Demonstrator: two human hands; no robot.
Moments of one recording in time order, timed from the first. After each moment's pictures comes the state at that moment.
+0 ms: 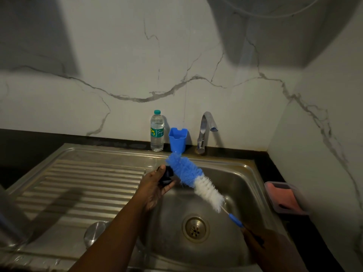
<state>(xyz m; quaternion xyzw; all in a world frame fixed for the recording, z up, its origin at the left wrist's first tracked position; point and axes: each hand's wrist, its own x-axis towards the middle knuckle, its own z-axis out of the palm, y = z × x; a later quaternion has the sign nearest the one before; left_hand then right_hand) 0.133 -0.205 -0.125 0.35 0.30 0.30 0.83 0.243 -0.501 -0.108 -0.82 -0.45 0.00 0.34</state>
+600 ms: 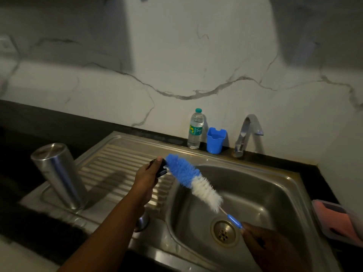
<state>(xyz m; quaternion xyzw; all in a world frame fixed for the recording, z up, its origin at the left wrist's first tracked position) 0.035 -0.163 -0.120 0.47 0.41 0.40 0.67 0.211 -0.440 -0.097 -0.83 -0.47 0.17 0.25</state>
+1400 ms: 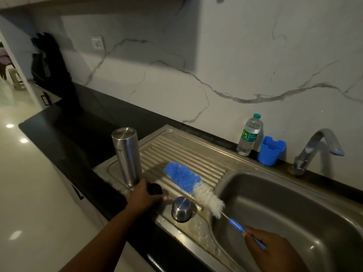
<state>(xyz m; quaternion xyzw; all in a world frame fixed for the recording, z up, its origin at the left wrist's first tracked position) -0.125 -0.168 -0.175 0.63 0.66 0.26 0.32 0.155 -0.370 -0.102 -0.76 -0.52 0.26 0.28</state>
